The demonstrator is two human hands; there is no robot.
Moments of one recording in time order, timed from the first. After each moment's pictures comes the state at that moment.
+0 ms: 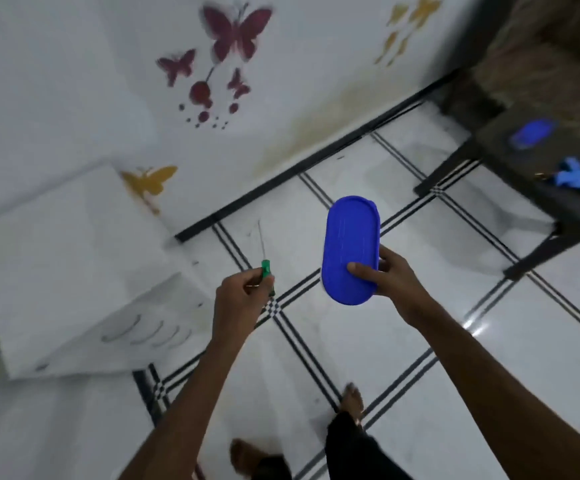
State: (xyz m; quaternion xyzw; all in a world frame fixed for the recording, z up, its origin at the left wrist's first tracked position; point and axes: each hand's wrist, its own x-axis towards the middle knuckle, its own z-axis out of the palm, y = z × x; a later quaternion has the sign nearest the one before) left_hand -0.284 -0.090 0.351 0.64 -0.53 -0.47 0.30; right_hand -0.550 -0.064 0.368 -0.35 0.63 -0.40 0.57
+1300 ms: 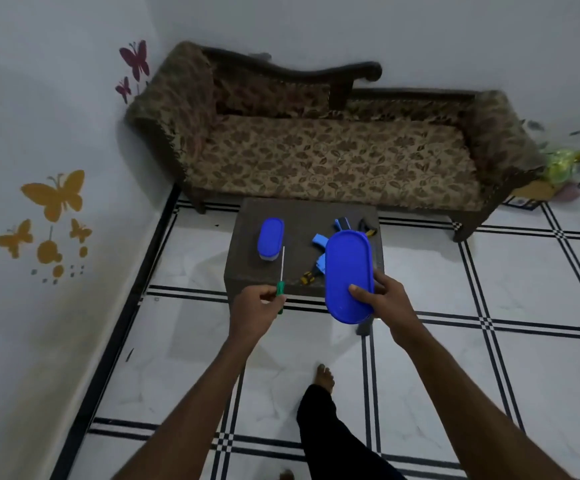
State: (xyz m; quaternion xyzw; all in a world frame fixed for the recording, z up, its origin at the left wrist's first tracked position) left_hand -1.174 -0.444 0.349 0.36 -0.80 -0.49 0.03; right_hand -1.299 -0.225 0.366 -0.03 0.72 -0.62 0.30
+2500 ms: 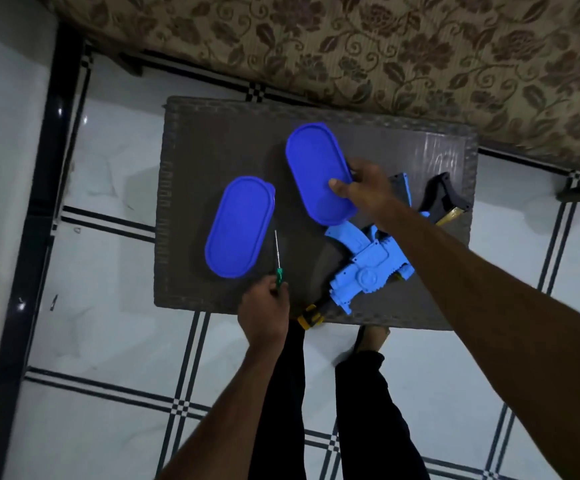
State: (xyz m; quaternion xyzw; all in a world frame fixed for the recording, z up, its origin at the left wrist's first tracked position) left_hand -1.513 -0.518 -0.009 0.58 -0.74 -0.32 -0.12; right_hand -1.767 -0.497 0.002 -0.07 0.80 -0.42 0.42
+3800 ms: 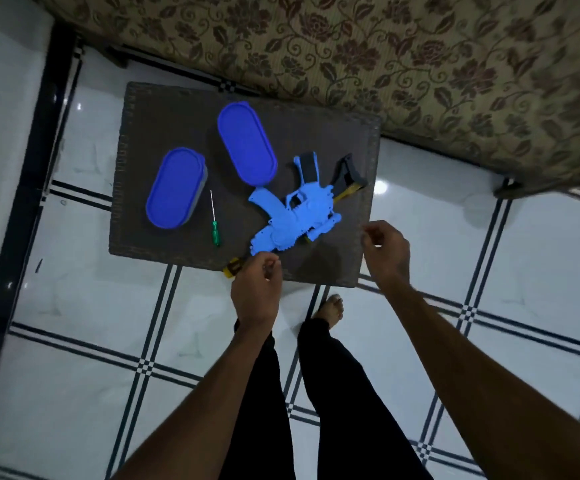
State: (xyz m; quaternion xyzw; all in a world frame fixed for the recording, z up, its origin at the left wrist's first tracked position) left_hand -1.565 -0.364 0.088 0.55 -0.76 -0.35 0.01; right_hand -1.747 -0.232 0.072 -0.05 0.91 -0.32 0.26
